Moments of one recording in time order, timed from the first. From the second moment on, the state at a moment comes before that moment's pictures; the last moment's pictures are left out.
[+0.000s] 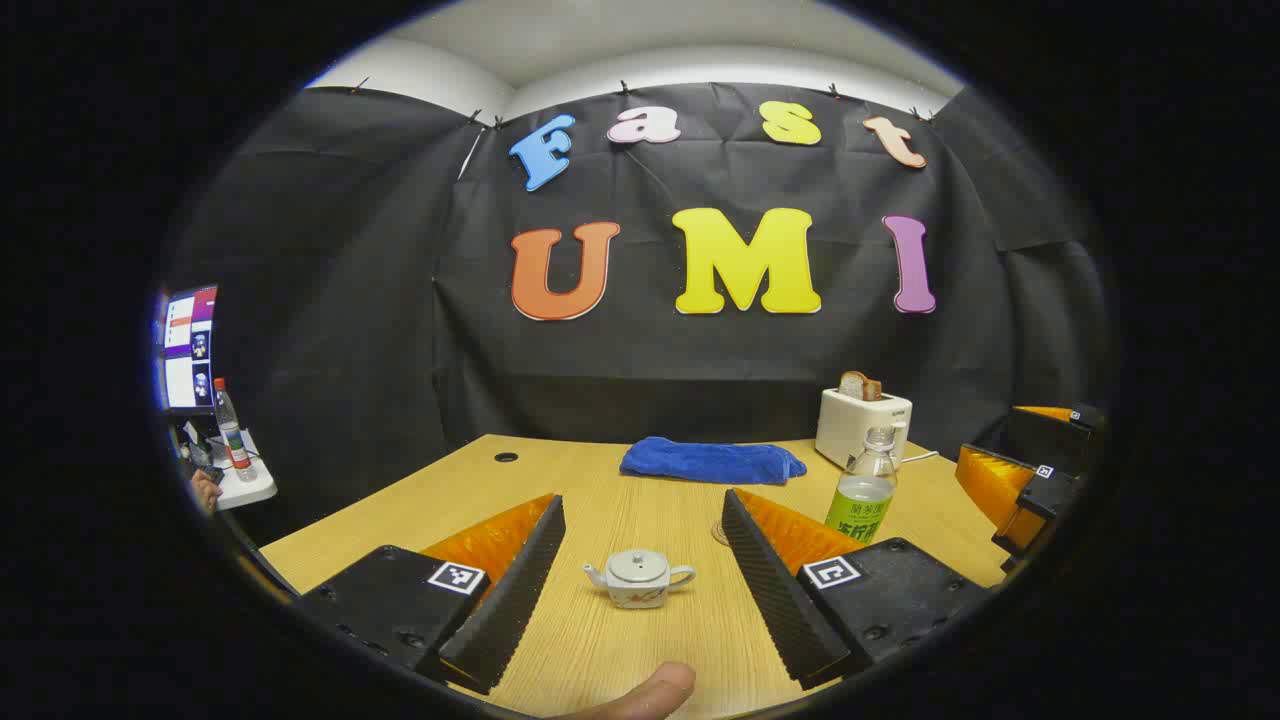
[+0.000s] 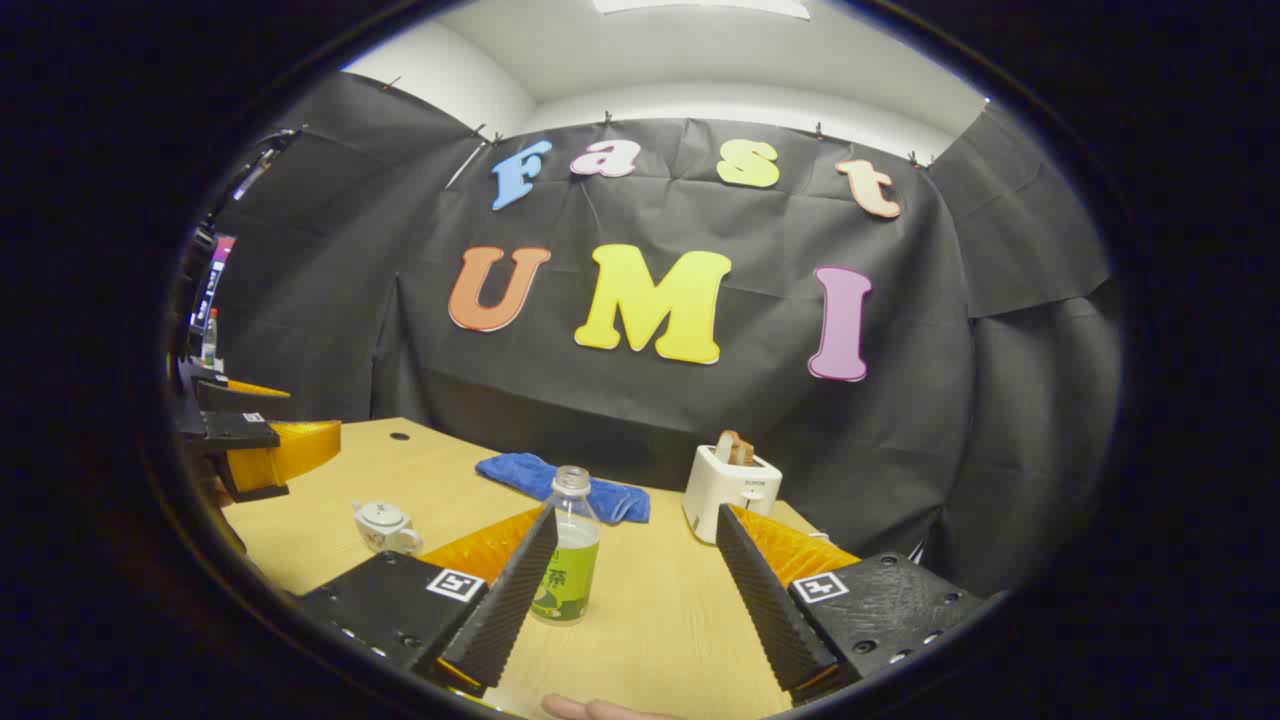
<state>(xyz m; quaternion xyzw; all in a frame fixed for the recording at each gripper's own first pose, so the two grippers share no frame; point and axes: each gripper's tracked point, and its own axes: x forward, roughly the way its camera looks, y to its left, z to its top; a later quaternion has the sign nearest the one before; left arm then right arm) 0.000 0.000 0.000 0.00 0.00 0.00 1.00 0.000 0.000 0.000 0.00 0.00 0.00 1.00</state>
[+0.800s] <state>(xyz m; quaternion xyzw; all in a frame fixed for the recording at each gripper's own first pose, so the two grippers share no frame) 0.023 0.019 -0.016 -0.03 0.02 0.01 1.00 0.004 -0.010 -0.006 0.00 0.01 -0.01 1.00</state>
